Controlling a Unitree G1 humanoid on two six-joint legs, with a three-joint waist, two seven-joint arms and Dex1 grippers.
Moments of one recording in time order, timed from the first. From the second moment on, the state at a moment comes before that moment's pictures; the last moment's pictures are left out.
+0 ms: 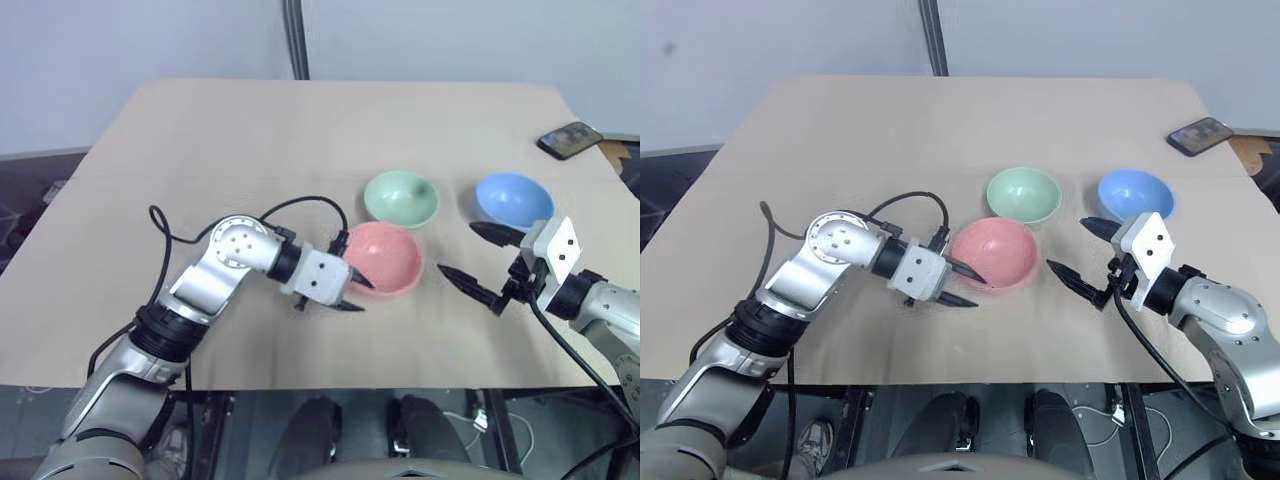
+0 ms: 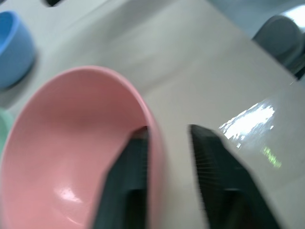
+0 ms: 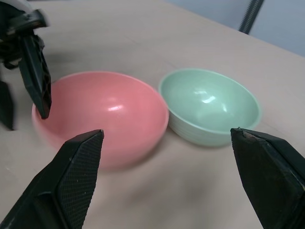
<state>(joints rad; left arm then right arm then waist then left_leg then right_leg) -0.61 0.69 -0.40 -0.10 -0.12 -0.05 -1.39 -0.01 -0.69 -0.18 -0.63 0.50 0.53 0.67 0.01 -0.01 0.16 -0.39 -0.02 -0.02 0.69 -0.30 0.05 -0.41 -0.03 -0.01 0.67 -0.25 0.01</state>
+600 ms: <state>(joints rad) -0.15 0.76 0.20 -0.48 -0.57 0.60 -1.02 -0.56 -0.71 0.21 0.10 -0.02 -0.06 0.81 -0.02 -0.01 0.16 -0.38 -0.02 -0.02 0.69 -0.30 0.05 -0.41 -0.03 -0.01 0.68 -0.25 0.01</state>
